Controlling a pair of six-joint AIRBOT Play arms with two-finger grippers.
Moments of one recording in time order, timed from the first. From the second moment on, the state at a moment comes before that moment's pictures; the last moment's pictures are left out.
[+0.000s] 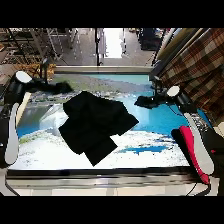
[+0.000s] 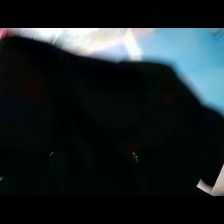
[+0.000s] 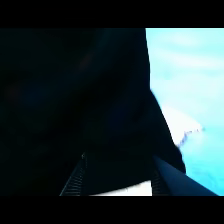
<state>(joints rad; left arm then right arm) 0.07 -1.88 2.02 0.98 -1.31 -1.28 0.00 -1.69 1.61 -0.97 1.17 1.28</state>
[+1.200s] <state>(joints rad) -0.18 -1.36 0.71 0.76 -0.92 -1.38 0.19 -1.75 1.28 -0.82 1.04 1.52</state>
